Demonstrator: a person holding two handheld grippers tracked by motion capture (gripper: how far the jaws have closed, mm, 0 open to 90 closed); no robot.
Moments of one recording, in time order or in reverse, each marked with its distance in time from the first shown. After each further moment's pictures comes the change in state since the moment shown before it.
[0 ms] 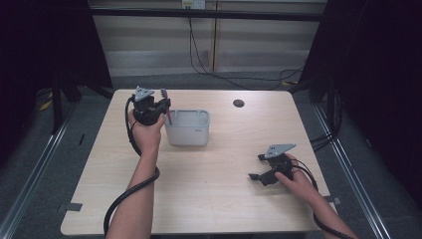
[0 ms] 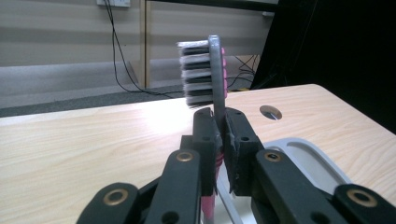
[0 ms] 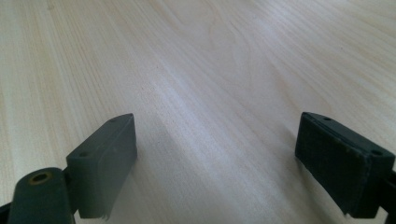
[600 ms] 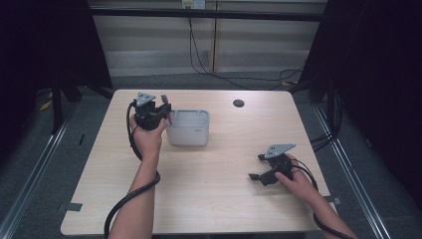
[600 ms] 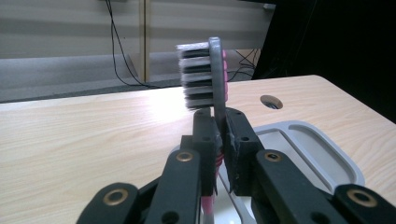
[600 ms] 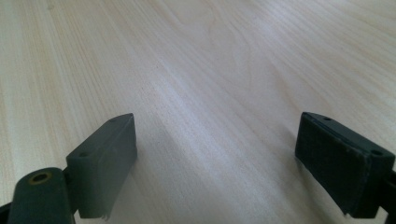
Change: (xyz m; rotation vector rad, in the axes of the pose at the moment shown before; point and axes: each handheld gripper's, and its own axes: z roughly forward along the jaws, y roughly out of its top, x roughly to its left) left arm -0.001 -0.014 0.001 0.020 0.000 -0.002; right arm 0.000 0.000 0.000 0.000 -0.001 -0.001
